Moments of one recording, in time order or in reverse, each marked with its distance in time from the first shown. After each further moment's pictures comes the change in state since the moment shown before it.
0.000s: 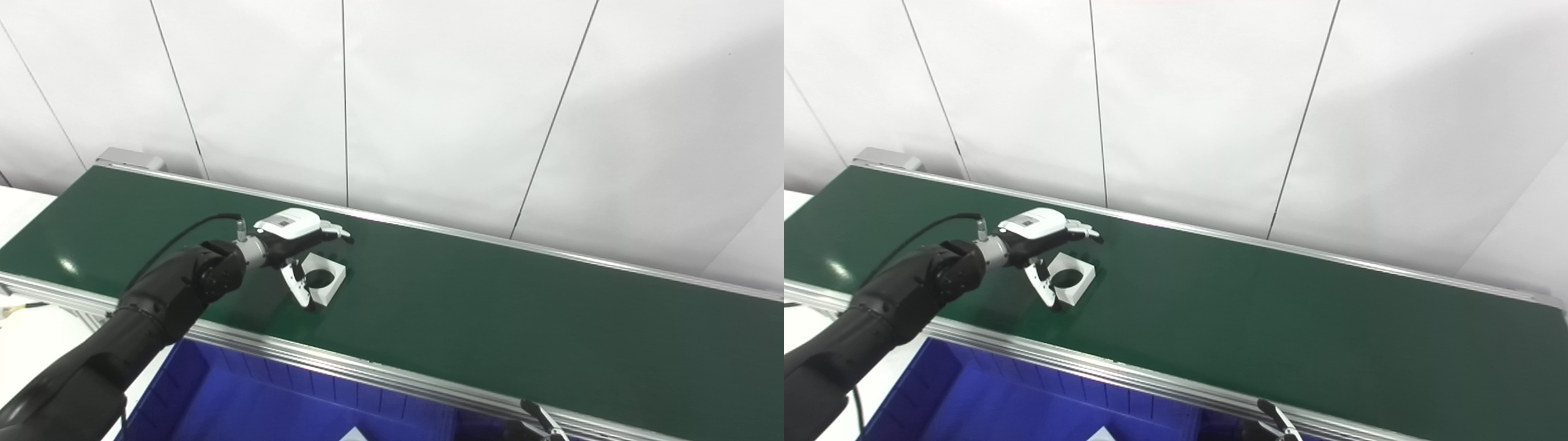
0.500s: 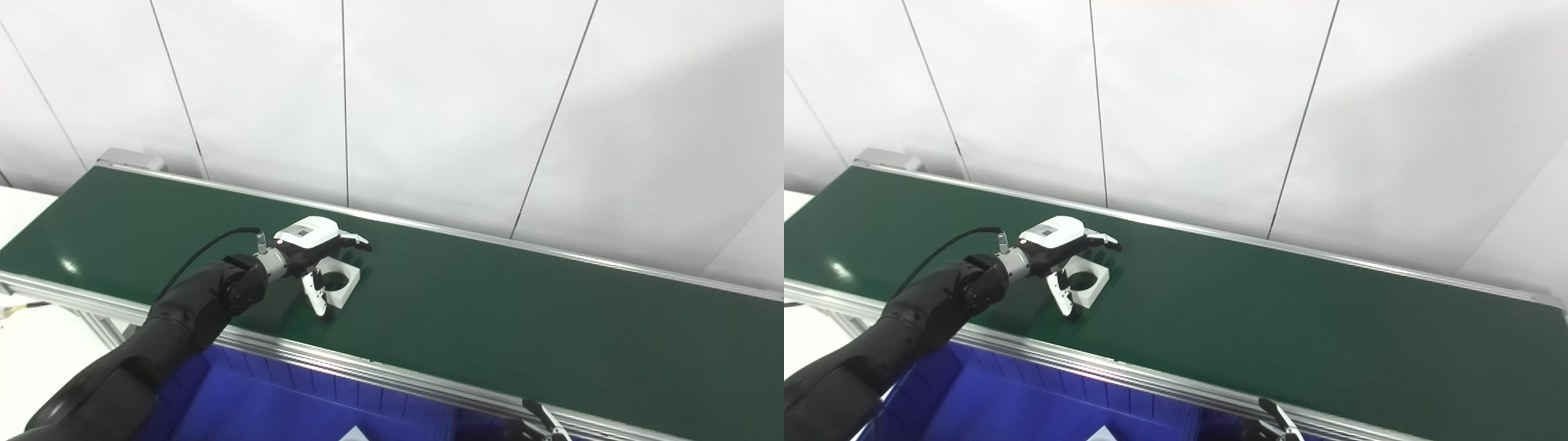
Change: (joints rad) left arm -0.014 -0.080 -0.009 0.141 0.002 -0.079 0.184; right arm 0.015 -0.003 0.010 -0.029 -0.006 0.000 -0.019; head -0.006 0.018
